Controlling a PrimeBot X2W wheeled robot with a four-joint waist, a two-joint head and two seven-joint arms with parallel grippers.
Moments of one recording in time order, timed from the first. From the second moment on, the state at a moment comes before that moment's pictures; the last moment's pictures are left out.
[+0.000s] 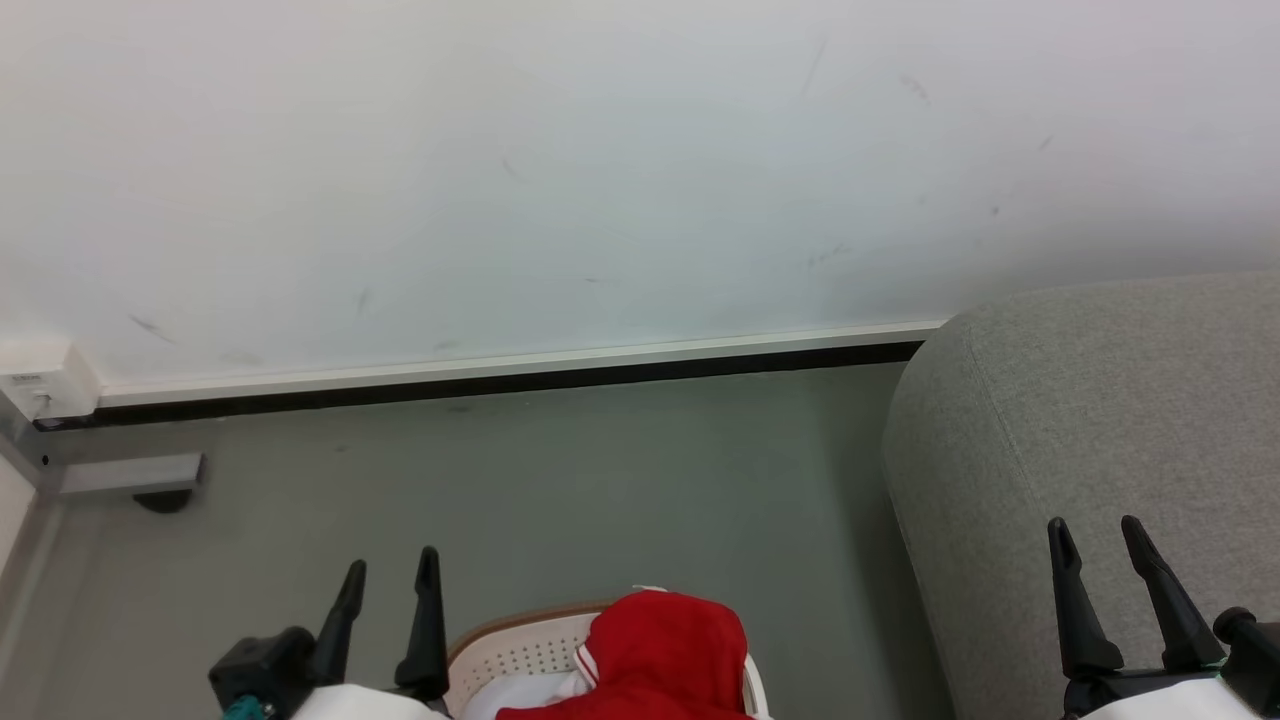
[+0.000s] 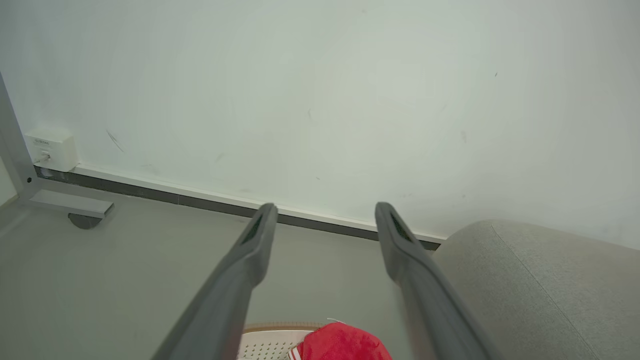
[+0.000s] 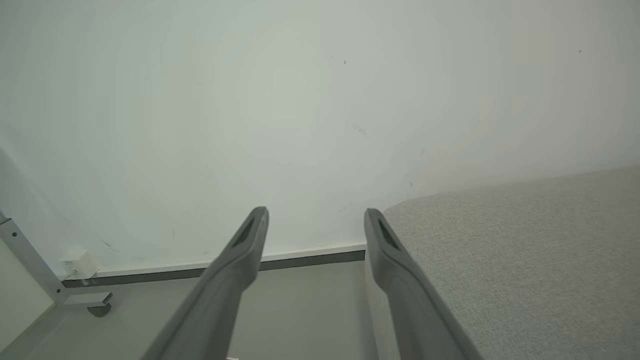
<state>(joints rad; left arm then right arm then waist) -0.05 0.04 -0.09 0.19 -0.35 0.01 -0.20 -0.05 -0.14 0.07 0.17 0.42 0.13 -0.20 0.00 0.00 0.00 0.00</state>
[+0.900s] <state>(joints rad) -0.04 0.05 -0.11 0.23 -0.12 0.04 -0.25 -0.05 -0.15 0.11 0.20 0.27 0.13 -0.25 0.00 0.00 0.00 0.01</state>
